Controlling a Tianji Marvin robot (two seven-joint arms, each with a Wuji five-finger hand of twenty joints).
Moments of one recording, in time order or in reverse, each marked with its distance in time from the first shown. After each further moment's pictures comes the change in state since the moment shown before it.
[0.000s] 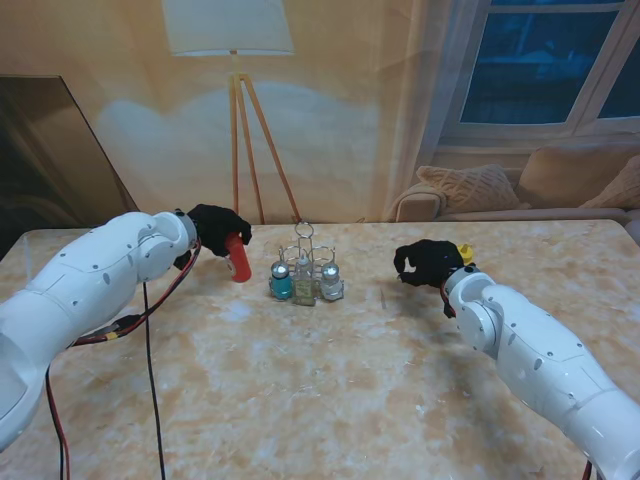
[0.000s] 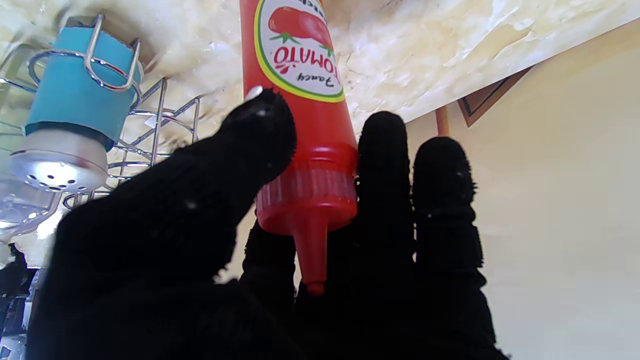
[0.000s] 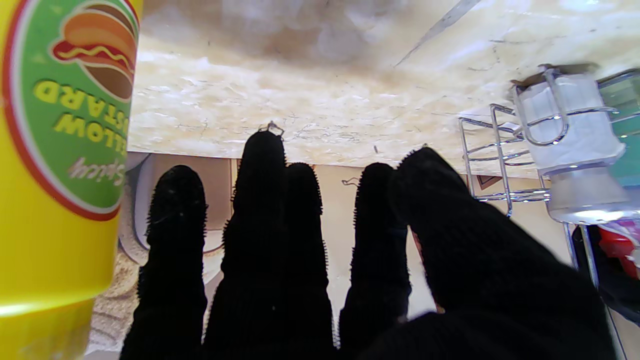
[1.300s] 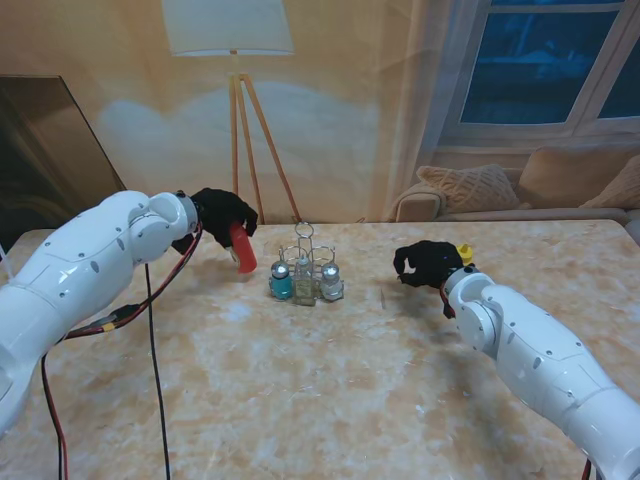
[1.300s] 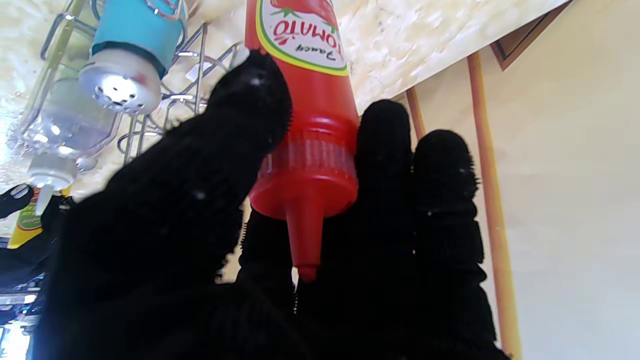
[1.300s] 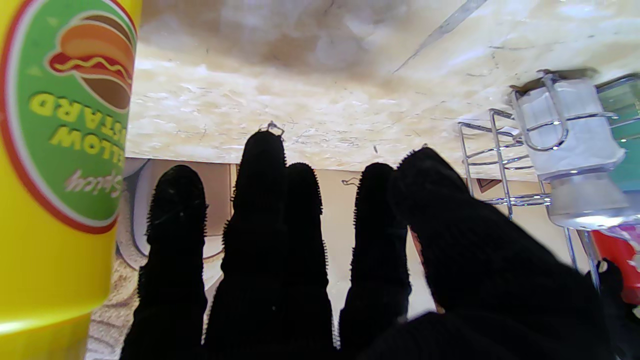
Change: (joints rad) left arm 0.011 0.036 -0.143 -0.140 0.046 -0.072 -0.127; right arm 0.009 -0.002 -0.013 0.013 0.013 -0.003 0.003; left_hand 0.053 -0.077 -0.150 -0.034 0.073 -0.034 0.136 -0.122 0.208 0.029 -0.233 0.236 0.102 0.000 0.002 0.001 0.080 -0.008 0.020 0.000; right_hand 0.000 0.000 0.000 0.000 0.000 0.000 0.000 0.000 0.000 0.000 0.000 0.000 0.000 0.000 0.000 0.000 0.001 0.000 0.000 0.000
